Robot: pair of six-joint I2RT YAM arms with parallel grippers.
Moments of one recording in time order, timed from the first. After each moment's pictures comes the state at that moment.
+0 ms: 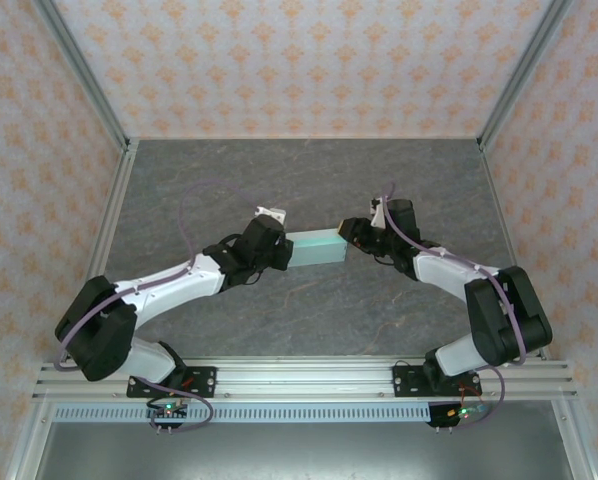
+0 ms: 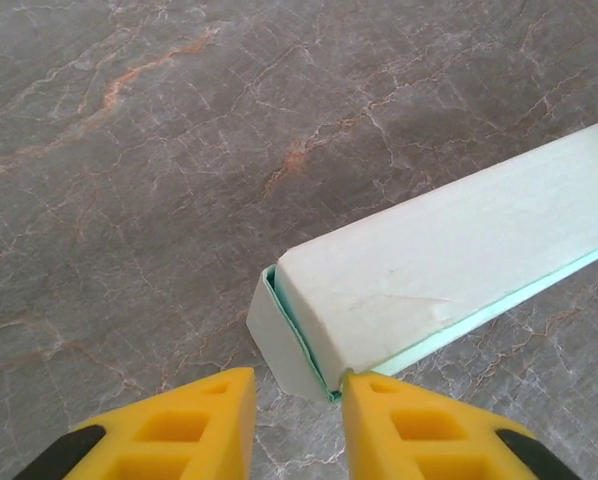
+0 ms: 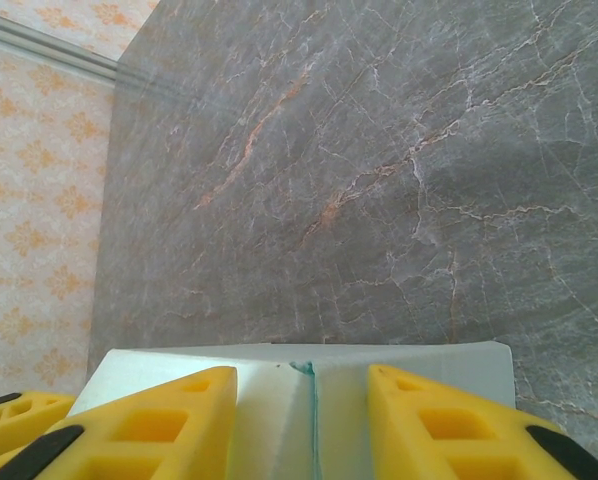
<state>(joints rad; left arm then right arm) -0.69 1.41 0.85 -0.22 -0.19 -0.43 0.34 1.46 0.68 0.17 -0.45 0.79</state>
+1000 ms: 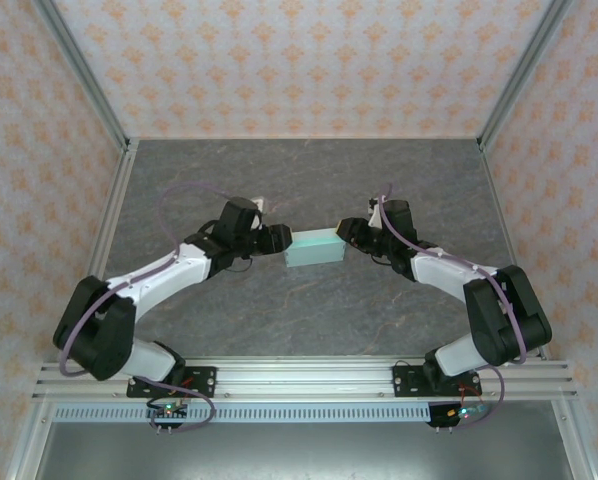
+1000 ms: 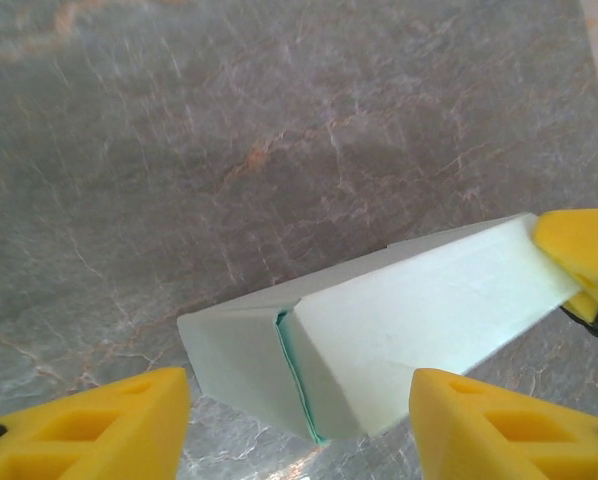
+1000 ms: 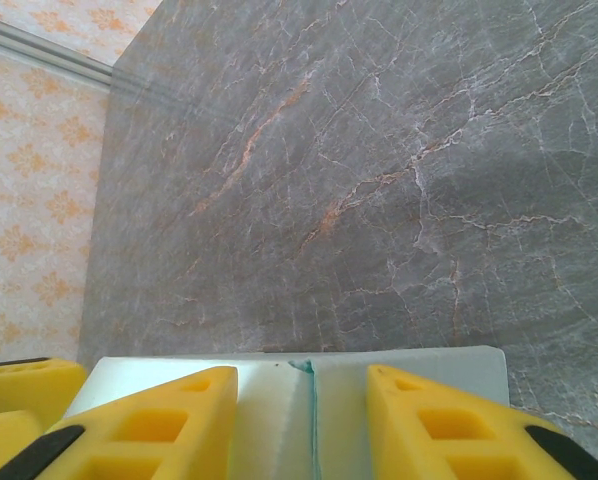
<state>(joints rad) -0.49 1.45 0.86 -0.16 0.19 -0.67 0.37 1.47 0.68 0.18 -0.40 0.79</state>
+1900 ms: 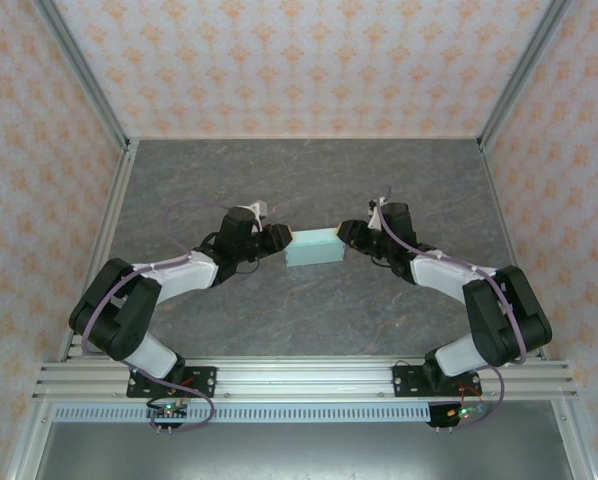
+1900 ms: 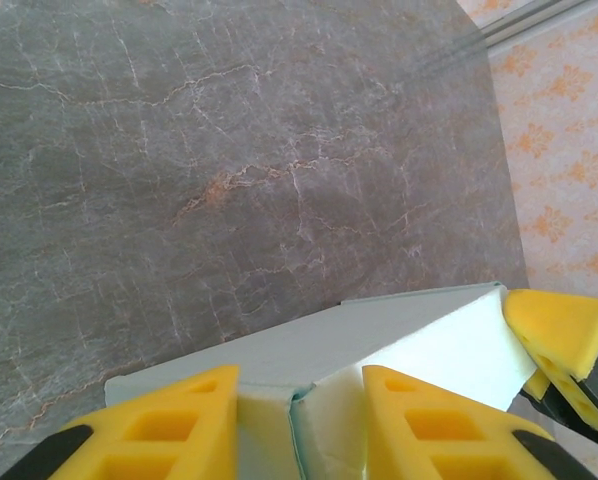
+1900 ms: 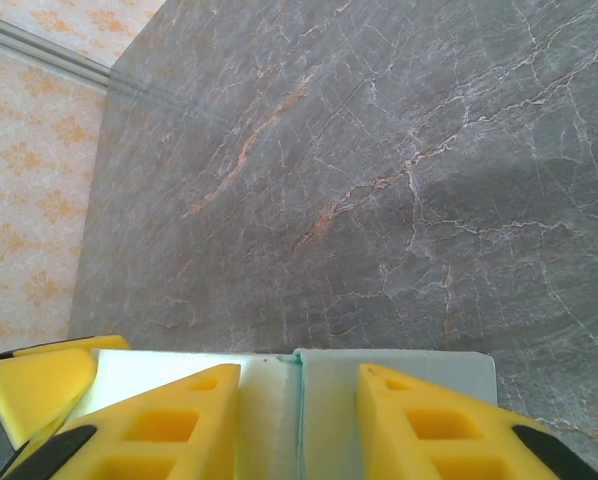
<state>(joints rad) -0.47 1.54 0.69 0.28 0.26 -0.86 0.37 1.47 0.64 0.22 -0.38 0.77</state>
